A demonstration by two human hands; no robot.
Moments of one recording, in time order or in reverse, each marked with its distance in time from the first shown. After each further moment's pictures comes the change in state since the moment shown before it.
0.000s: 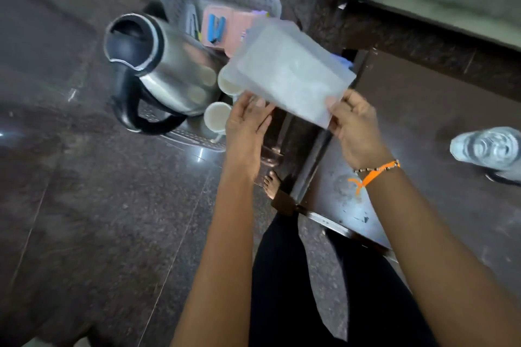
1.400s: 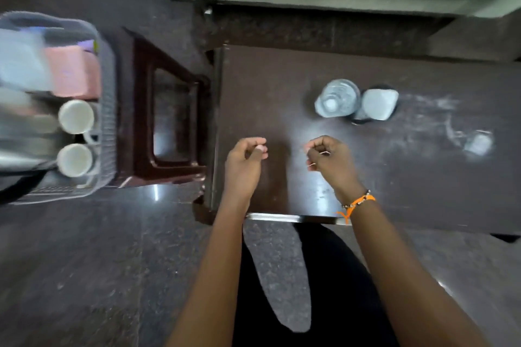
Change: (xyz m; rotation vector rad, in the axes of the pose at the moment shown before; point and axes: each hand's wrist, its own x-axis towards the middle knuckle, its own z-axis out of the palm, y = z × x) left_hand -0.081 -0.157 0.136 0.719 -0.250 -0.120; right_hand -0.091 0.038 -0.224 -0.324 0.429 0.062
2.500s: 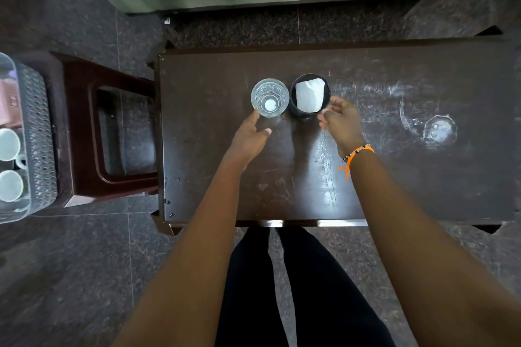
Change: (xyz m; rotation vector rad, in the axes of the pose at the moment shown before) left_hand 0.042 0.014 0.160 0.492 -0.268 -0.040; right_hand 0.103 0.028 -0.150 0.209 0.208 0.111
